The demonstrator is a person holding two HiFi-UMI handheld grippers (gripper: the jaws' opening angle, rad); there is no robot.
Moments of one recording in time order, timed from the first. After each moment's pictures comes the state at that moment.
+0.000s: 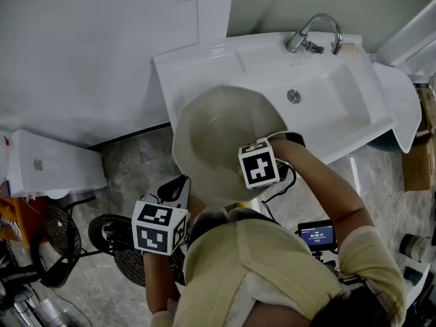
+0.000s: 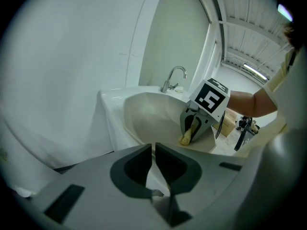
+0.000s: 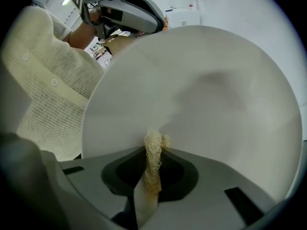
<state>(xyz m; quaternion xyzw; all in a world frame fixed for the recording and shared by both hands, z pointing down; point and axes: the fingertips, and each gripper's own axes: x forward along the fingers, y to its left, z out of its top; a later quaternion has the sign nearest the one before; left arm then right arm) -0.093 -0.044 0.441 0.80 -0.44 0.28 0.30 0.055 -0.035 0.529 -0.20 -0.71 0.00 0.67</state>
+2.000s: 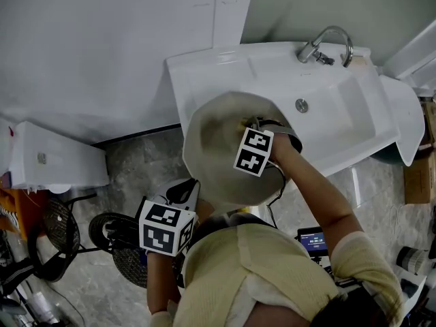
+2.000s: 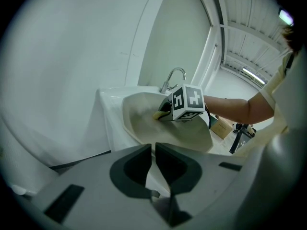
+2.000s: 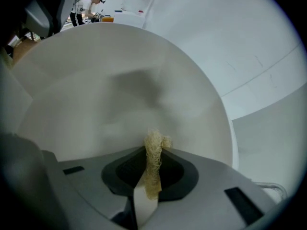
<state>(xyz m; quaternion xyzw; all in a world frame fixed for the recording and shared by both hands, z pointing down) -0.092 -0.043 0.441 0.80 -0.43 0.27 0.32 0.032 -0.190 0.537 0.17 -0.73 -0.12 0.65</state>
